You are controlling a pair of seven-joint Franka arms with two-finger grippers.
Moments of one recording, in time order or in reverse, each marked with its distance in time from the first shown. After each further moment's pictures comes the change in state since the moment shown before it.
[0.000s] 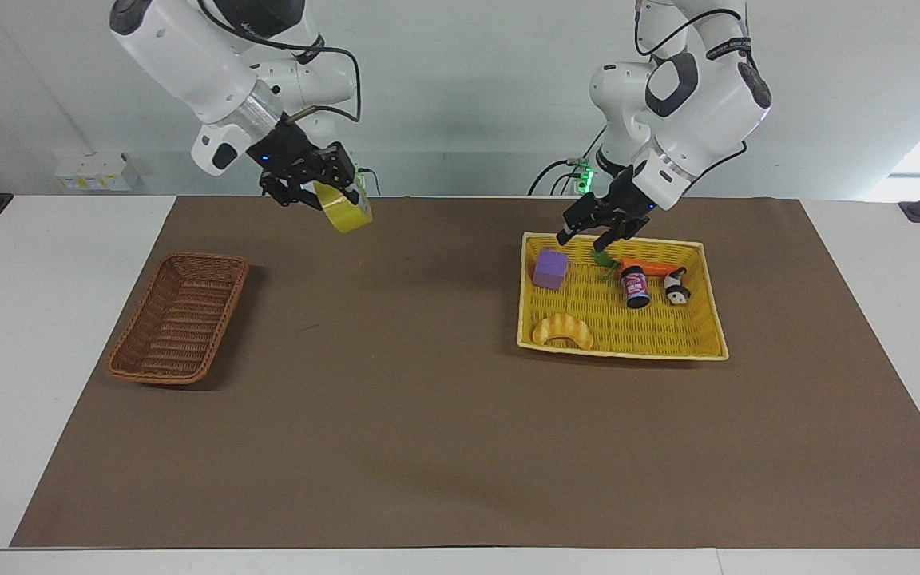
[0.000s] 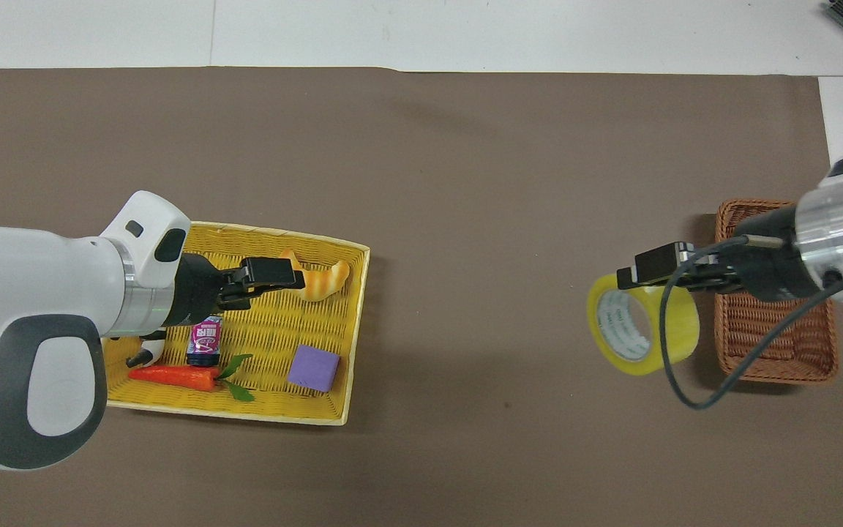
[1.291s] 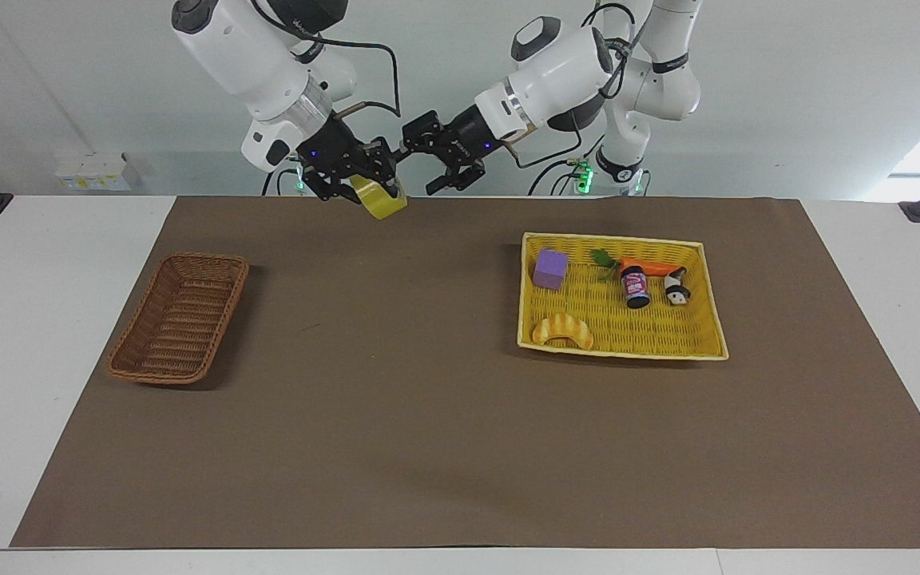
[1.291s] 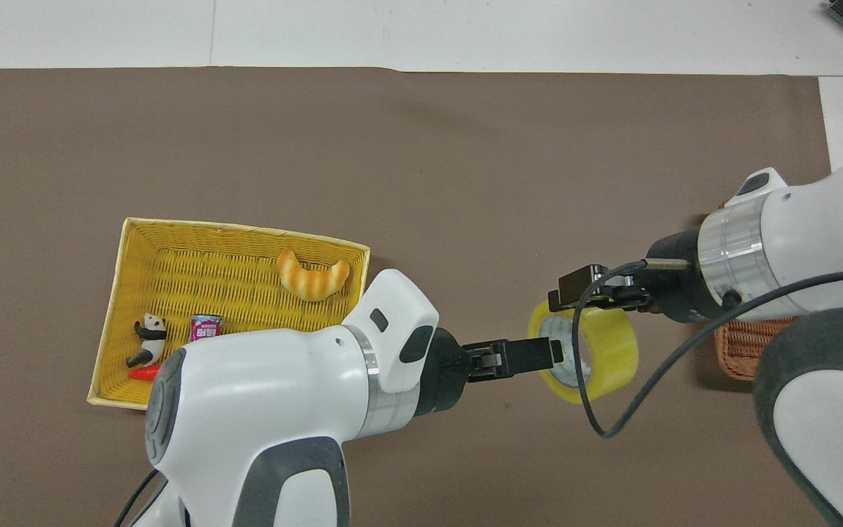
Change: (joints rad) left arm -0.489 0.061 -0.013 0.095 -0.502 0.332 -0.007; right arm 0.193 0.005 0.004 -0.009 -0.004 0.027 0.167
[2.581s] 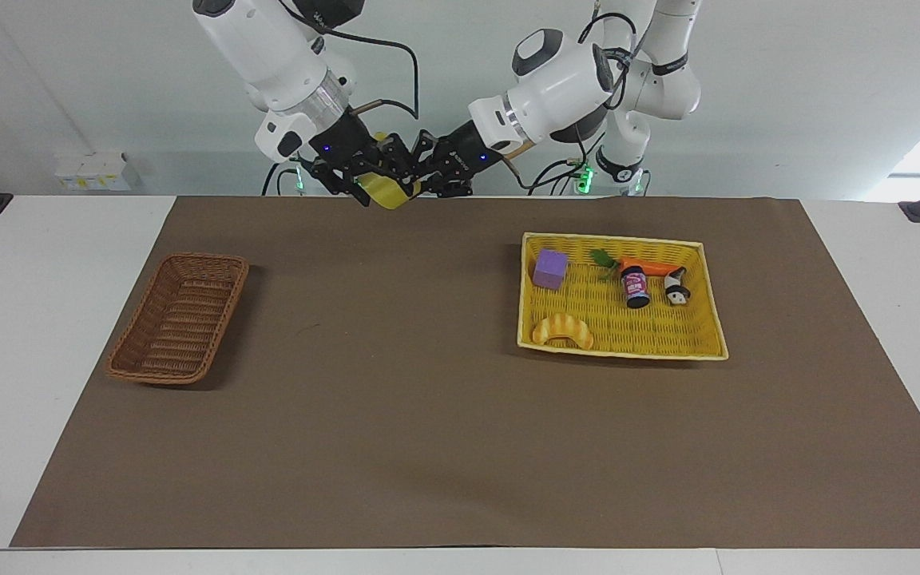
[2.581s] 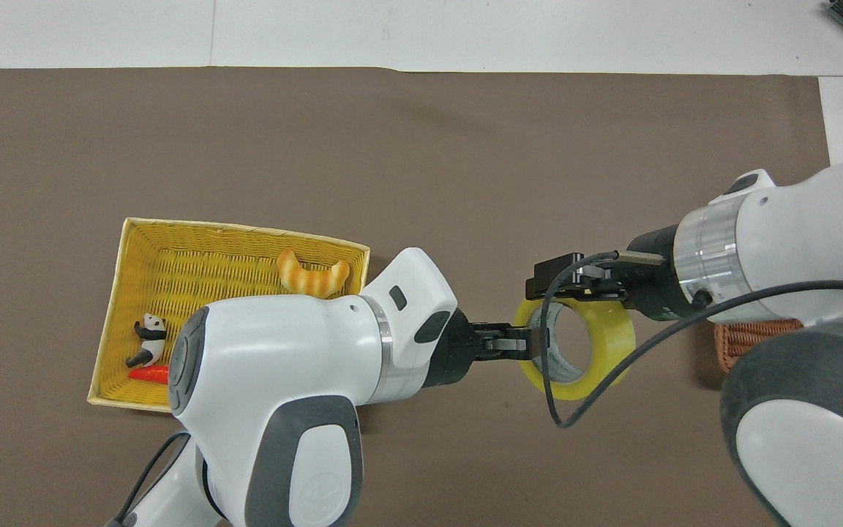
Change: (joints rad) left arm 0.025 0.091 -0.018 0.088 0.008 -0.018 0.177; right arm 0.037 0.000 0.009 0.009 -0.025 0.060 0.105
